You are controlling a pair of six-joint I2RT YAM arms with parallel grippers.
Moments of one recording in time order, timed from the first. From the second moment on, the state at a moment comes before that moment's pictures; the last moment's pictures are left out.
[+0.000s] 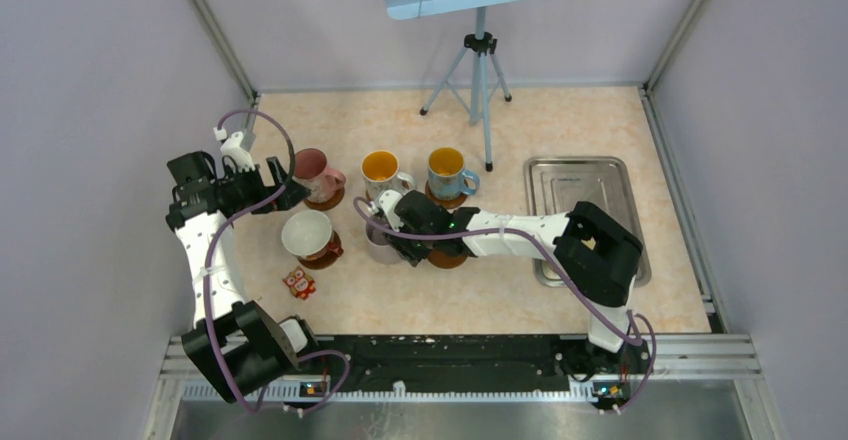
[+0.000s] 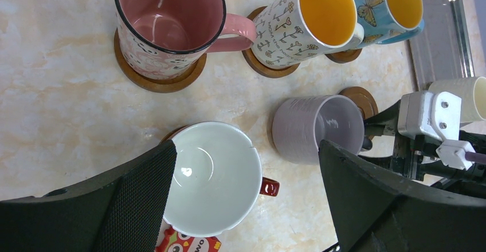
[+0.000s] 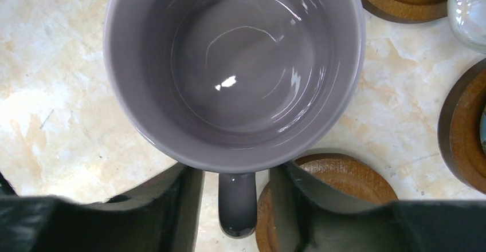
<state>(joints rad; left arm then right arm) 0.51 1.16 1.04 -0.73 0.85 0.19 1.06 1.86 1.22 -0.19 0.01 0.03</state>
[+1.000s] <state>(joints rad) 0.51 1.16 1.03 -0.73 0.85 0.19 0.58 1.44 1.23 -0.65 -0.57 -0.32</state>
